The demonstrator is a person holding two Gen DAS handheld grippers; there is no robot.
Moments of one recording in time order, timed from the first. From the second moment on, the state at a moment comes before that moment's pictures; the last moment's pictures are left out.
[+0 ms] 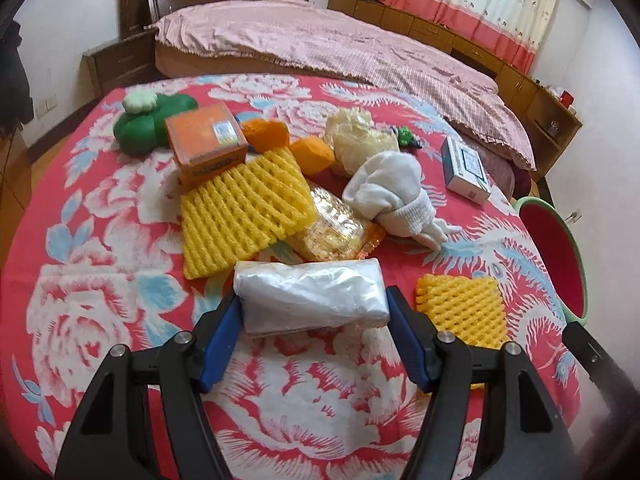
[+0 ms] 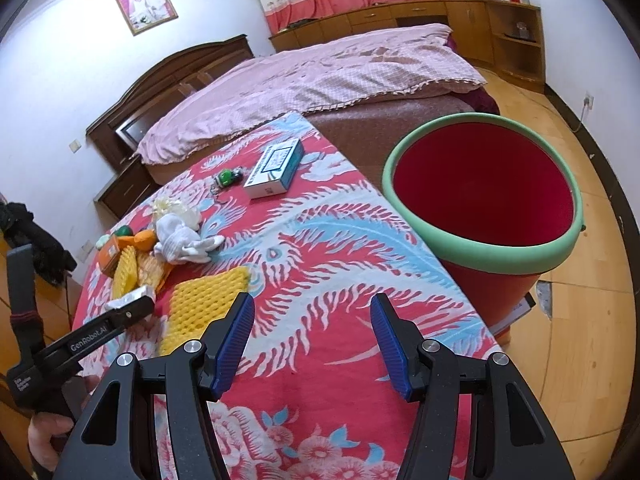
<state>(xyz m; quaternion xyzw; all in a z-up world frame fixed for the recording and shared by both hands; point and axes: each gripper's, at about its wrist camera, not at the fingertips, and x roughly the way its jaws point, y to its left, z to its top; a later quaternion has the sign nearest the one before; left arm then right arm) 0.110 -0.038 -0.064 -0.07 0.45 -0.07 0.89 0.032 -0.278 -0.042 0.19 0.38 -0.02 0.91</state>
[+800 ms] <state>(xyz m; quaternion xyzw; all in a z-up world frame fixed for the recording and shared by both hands) 0.089 0.006 -0.059 -0.07 0.43 -0.03 0.90 0.051 -0.204 -0.059 0.13 0.43 0.06 0.89</state>
